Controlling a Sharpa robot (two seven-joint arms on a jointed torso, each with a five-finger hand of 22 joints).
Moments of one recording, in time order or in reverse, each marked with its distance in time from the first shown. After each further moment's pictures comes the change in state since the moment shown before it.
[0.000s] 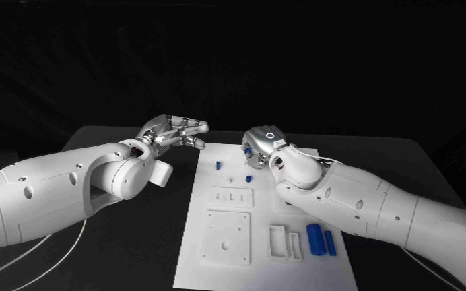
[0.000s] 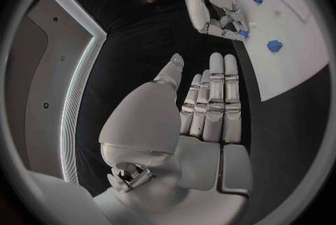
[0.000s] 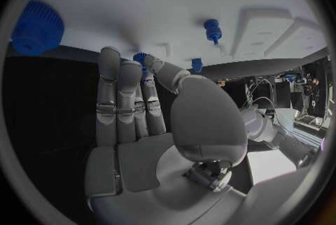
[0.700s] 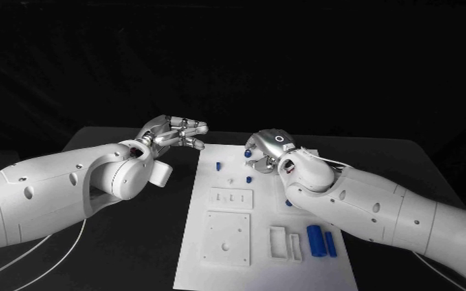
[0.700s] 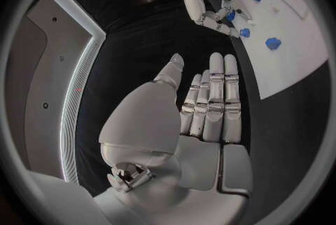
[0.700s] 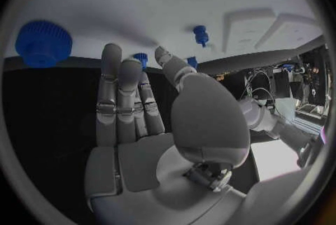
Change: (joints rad) left arm 0.000 -0.003 0.000 -0.006 0.000 0.001 -0.004; left_hand 0.000 0.000 0.000 0.000 0.000 0.000 0.000 0.000 0.000 -0.006 0.001 0.000 0.000 0.000 0.000 0.000 0.000 0.000 0.000 0.000 0.000 -0.002; right arm -0.007 -0.077 -0.001 0.078 0.089 -0.030 0.029; right_hand 0.011 -0.077 -0.255 0.076 0.000 -0.165 -0.002 -0.001 -0.038 -0.194 0.036 0.007 0.000 -0.002 0.033 -0.025 -0.020 0.025 0.019 0.041 -0.104 -0.093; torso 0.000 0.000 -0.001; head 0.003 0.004
